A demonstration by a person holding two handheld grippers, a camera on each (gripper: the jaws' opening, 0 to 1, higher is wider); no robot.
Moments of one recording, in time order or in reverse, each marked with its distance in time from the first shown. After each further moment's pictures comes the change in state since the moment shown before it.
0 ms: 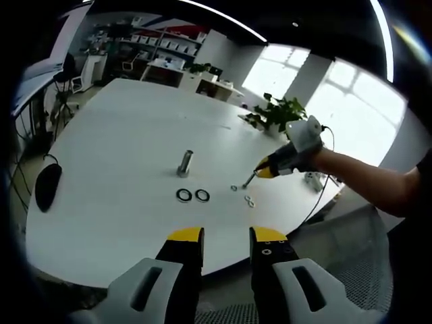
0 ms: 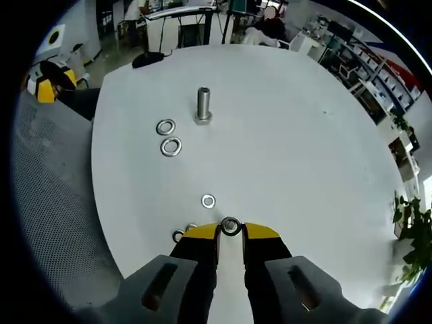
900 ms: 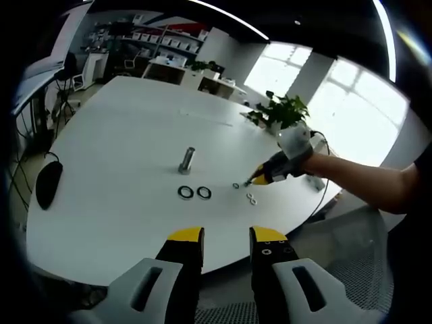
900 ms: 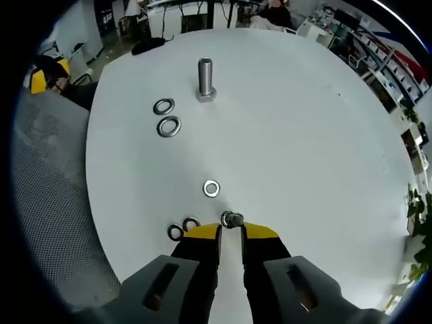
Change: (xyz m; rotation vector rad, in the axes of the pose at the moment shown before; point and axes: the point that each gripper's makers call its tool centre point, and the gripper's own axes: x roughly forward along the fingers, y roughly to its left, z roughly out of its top) left arm 0.001 0.003 -0.003 -0.006 0.018 0.011; right arm 0.037 0.007 -0.026 0.021 0.070 0.069
